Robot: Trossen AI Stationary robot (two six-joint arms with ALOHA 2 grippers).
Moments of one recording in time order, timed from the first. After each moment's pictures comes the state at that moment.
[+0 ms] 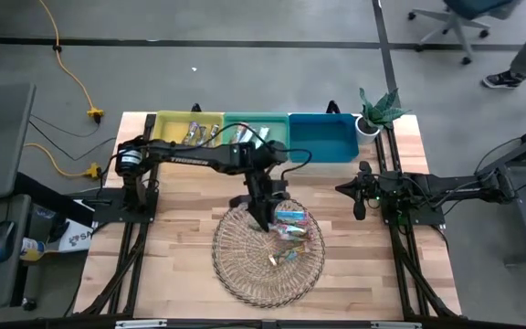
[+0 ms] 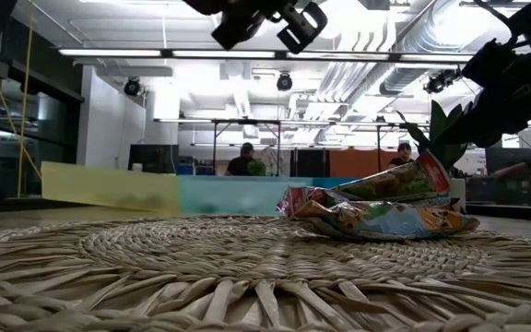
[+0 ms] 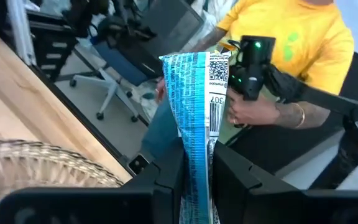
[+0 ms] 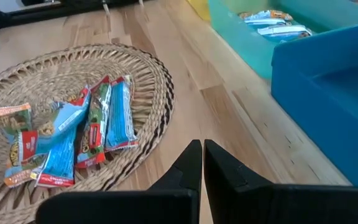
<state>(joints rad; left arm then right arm) 0.10 1.87 1.51 -0.24 1.36 -0.05 0.01 0.31 0.14 -0.27 0.19 0.23</state>
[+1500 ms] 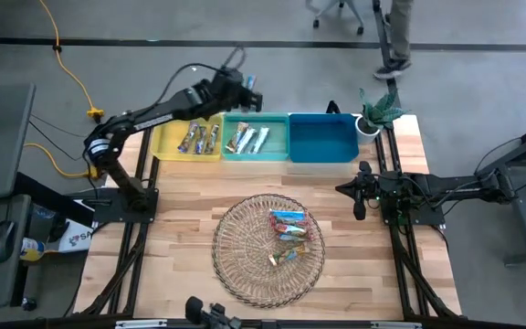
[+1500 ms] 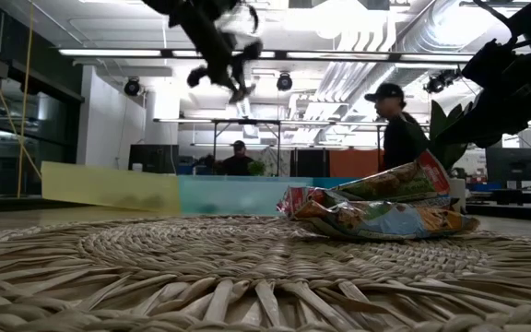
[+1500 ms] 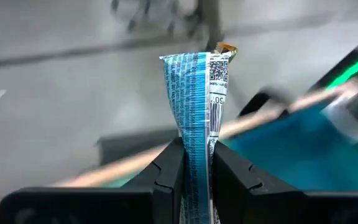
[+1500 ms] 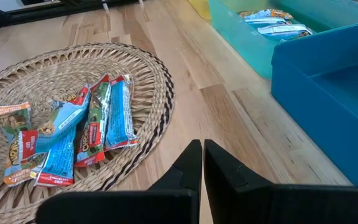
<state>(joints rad) 0.55 1.64 1.51 -0.45 -0.36 -0.49 0.01 0.31 0.14 -0.27 0.19 0.23</state>
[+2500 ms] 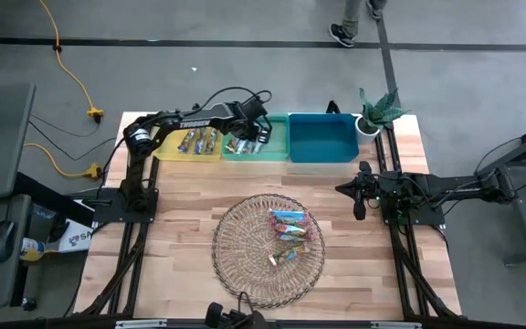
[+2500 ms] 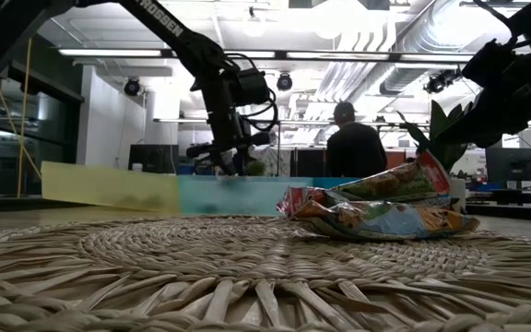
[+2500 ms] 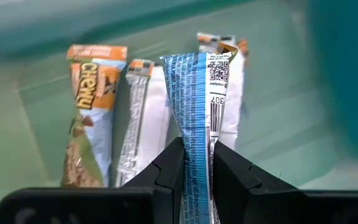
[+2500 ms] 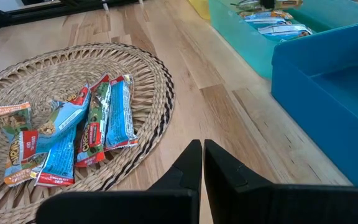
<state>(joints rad) 0.54 1.98 1.51 -0.63 -0.16 -0.69 0.01 0.31 0.14 -0.27 0.19 0.23</state>
